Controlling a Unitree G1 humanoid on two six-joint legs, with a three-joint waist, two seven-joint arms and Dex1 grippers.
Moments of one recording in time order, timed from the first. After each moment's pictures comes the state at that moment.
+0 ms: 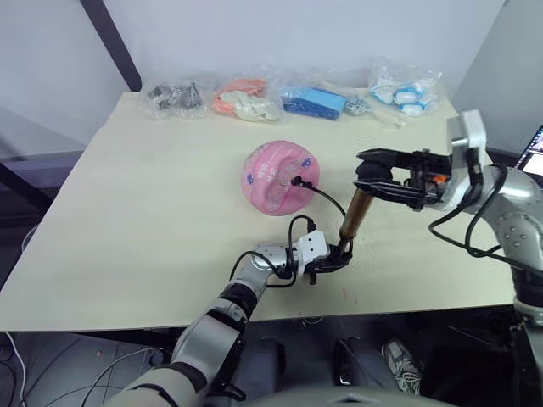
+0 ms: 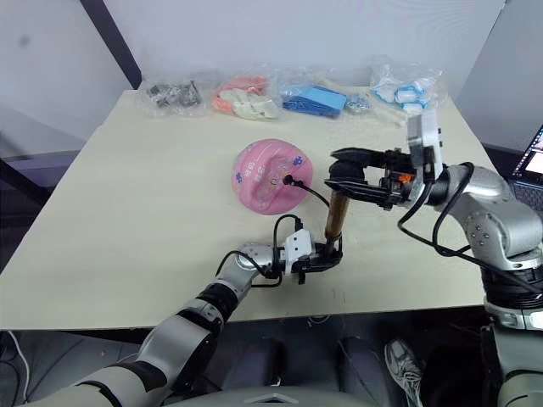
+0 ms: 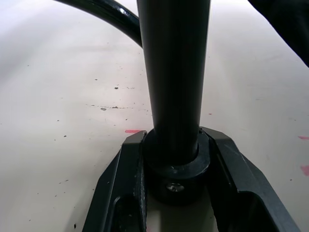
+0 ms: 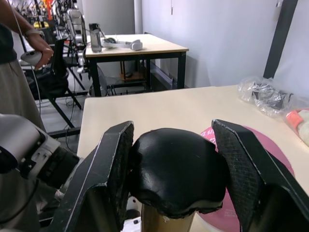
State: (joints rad) left arm -0.59 0.10 -0.31 1.01 0.08 -0.50 -0.99; right arm -0.55 -0.67 -0.06 -0.20 0.80 0.52 1.09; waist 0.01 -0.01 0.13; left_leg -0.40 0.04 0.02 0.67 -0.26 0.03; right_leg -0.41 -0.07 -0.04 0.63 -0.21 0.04
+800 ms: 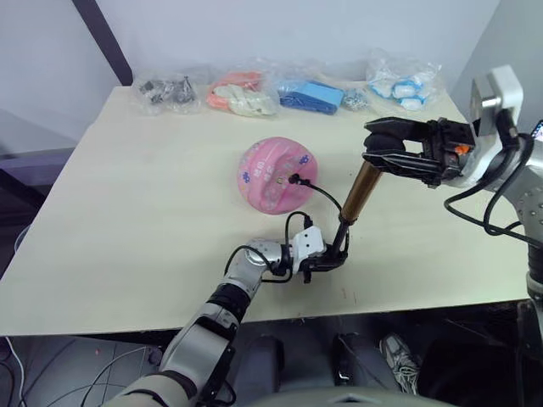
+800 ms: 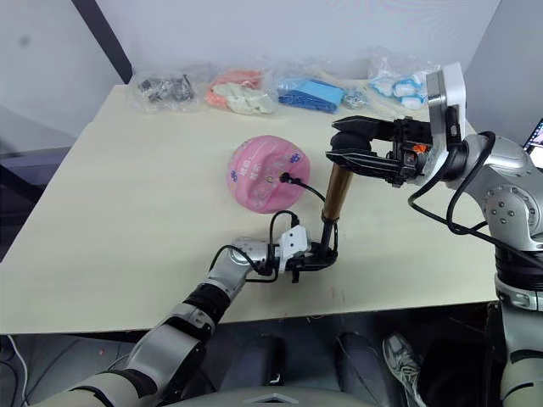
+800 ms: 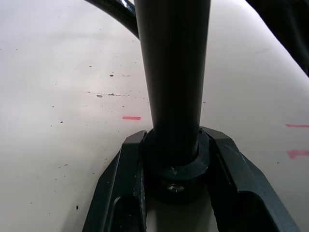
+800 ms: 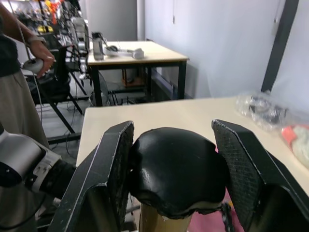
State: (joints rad) left arm -0.55 0.16 -0.34 0.79 0.07 -0.31 -1.02; right arm -0.64 -0.71 -0.09 -0.22 0.86 0.63 1.05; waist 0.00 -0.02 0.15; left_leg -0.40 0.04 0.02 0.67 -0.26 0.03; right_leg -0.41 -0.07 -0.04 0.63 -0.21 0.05
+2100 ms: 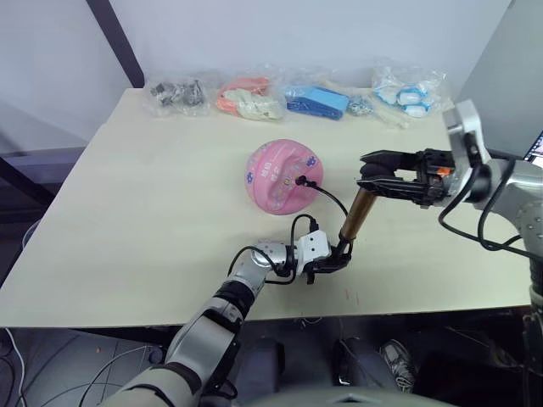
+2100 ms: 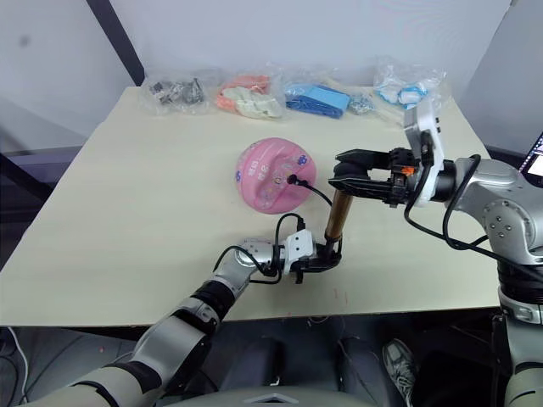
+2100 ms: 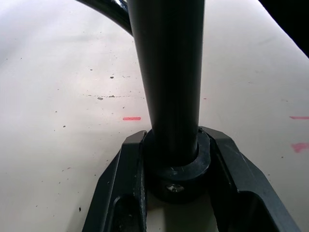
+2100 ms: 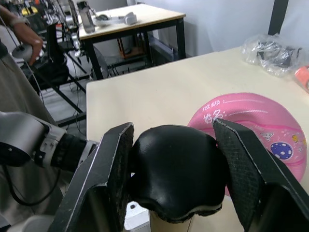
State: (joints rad) left arm -0.59 0.13 -0.37 0.92 0.10 -0.42 -0.98; right arm -0.61 -0.73 -0.11 -0.24 0.86 0.80 1.03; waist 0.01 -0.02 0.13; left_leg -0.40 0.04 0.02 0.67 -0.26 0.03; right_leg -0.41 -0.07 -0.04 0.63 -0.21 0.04
